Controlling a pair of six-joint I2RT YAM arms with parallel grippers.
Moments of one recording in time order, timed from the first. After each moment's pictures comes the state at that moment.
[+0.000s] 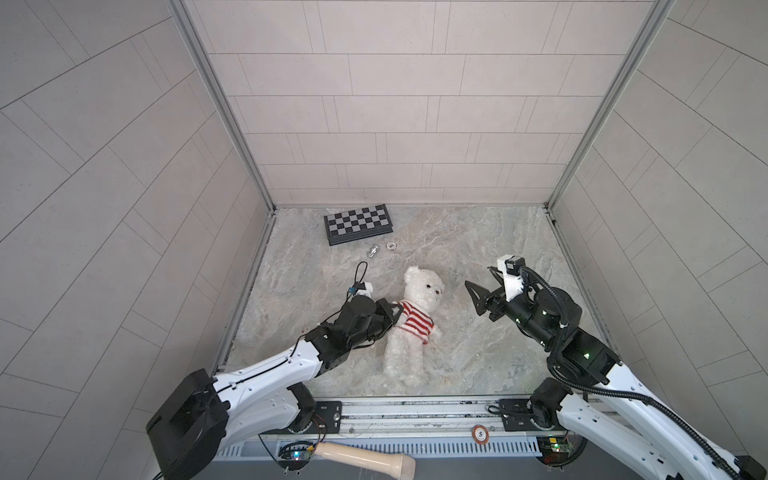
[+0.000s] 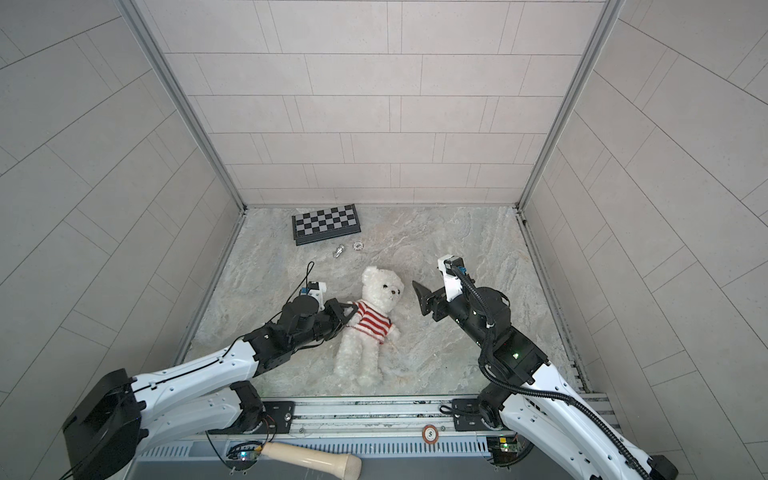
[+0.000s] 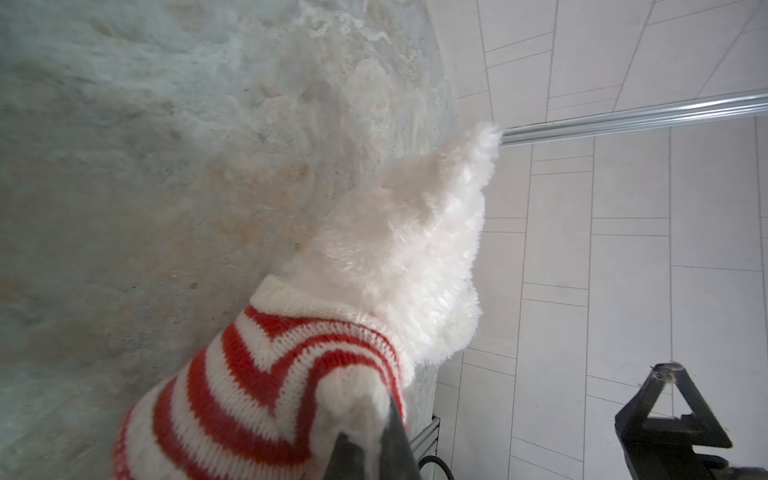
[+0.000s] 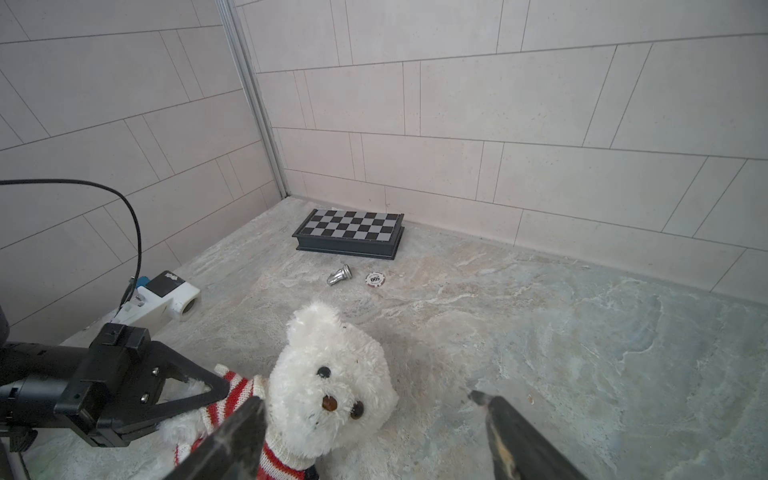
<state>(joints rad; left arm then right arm) -0.79 1.05 0.40 0.15 0.02 -1.37 0.61 0.61 0.61 -0.20 0.08 0.14</state>
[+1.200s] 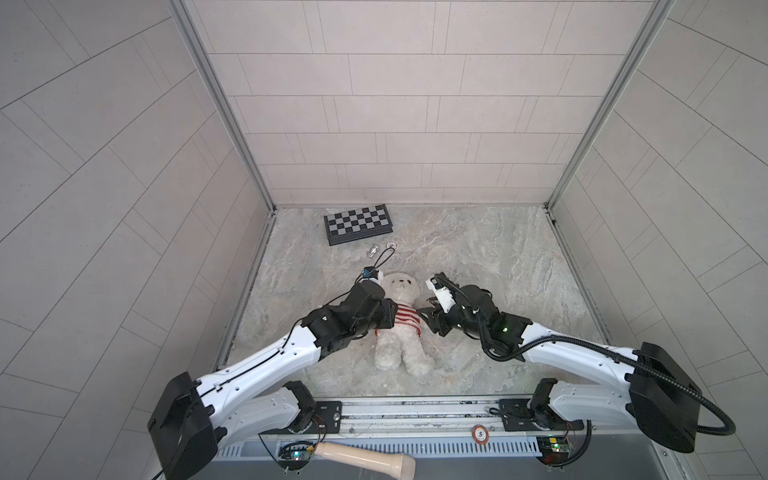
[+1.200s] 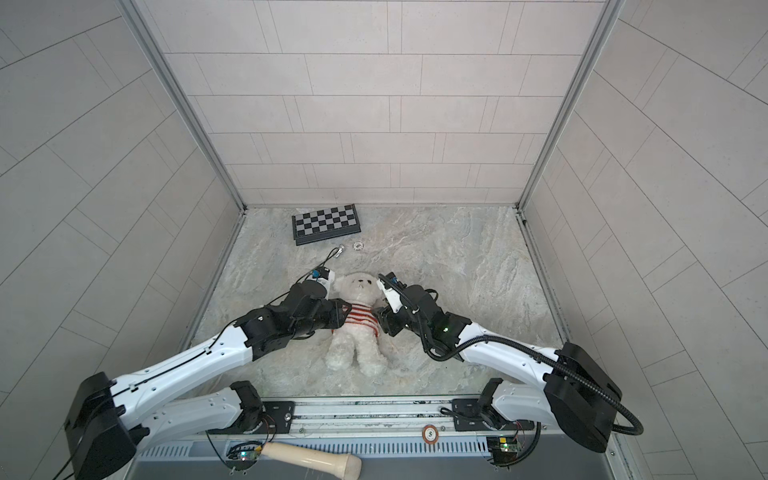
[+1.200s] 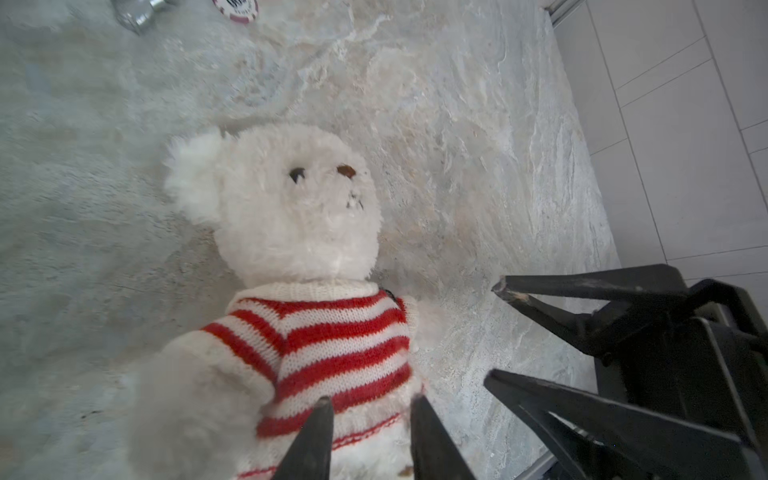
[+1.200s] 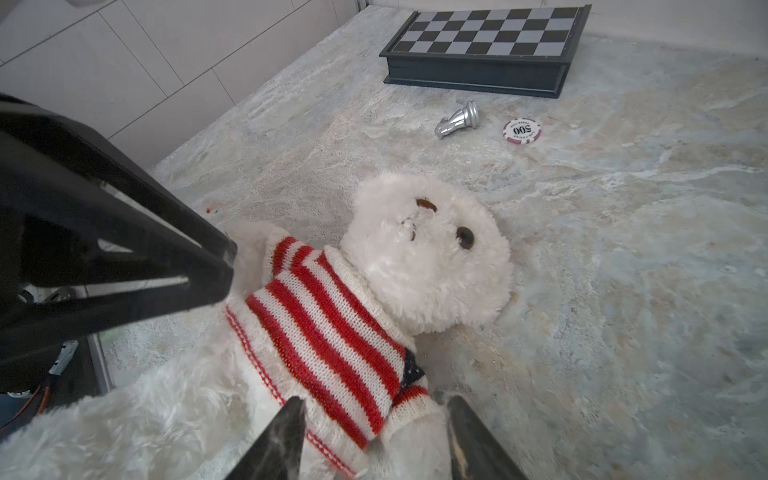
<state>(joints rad) -0.82 1.10 0.73 -0.40 -0.07 -0.74 0.83 1.22 0.60 0.10 -0.04 0.24</state>
